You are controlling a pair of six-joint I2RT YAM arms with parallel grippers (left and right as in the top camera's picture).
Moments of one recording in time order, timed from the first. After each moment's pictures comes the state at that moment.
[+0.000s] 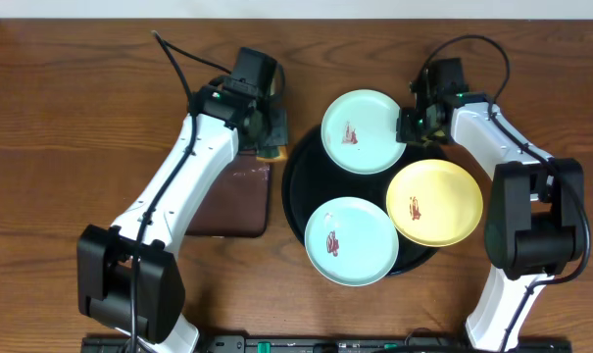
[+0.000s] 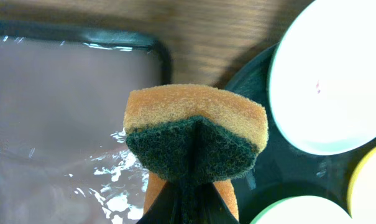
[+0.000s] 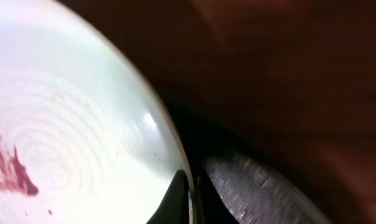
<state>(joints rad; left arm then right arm) -0.36 1.75 1.48 -0.89 0.06 -0.38 0.12 2.05 1.40 -0.59 -0.18 0.22</state>
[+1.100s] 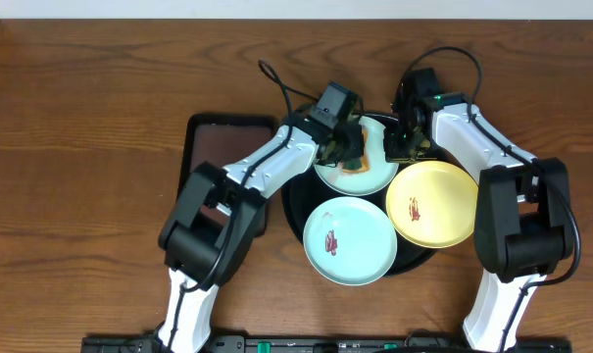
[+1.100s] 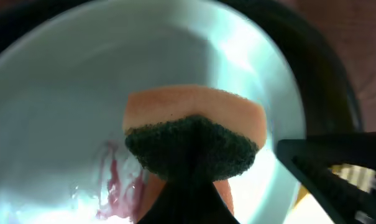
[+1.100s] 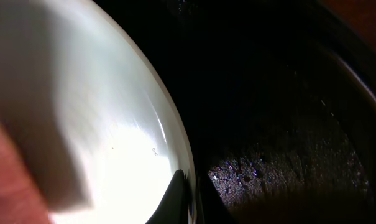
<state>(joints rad) -0.59 2.11 1.48 -0.39 0.26 -0.68 0.20 2.05 1.41 -0.77 -0.09 0.17</state>
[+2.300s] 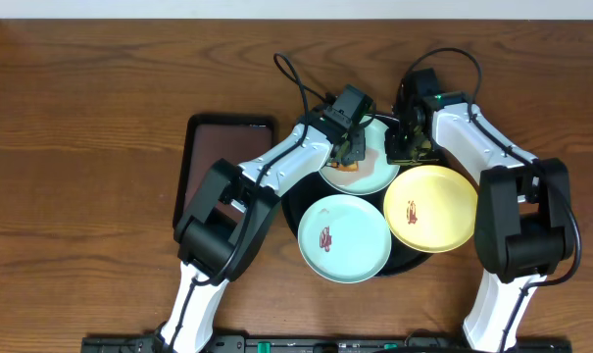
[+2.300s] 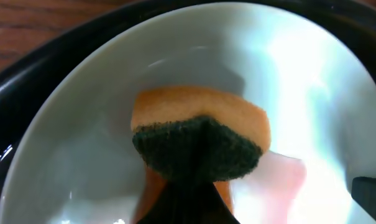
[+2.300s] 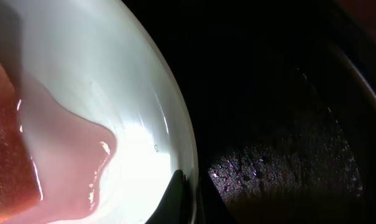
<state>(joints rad) -0.63 2.19 1.57 -0.51 0.04 -0.60 0.20 2.05 1.41 -0.81 -0.08 0.17</state>
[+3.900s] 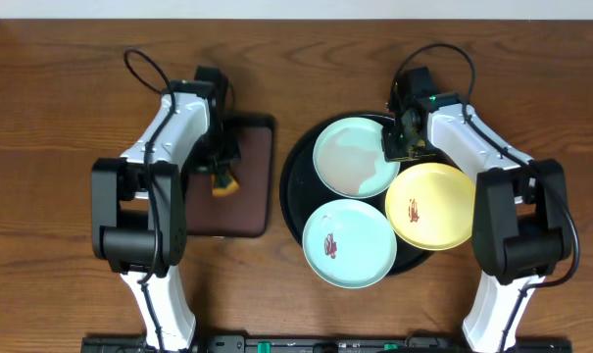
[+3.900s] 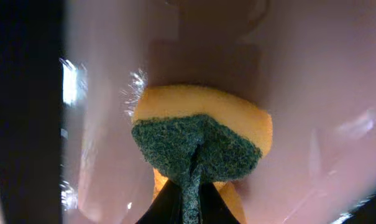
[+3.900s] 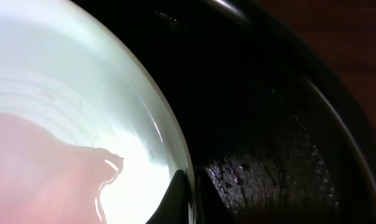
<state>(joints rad) -0.11 2.05 1.47 -1.07 0.00 -0.36 0.22 2.04 1.41 -0.75 -0.02 0.12</state>
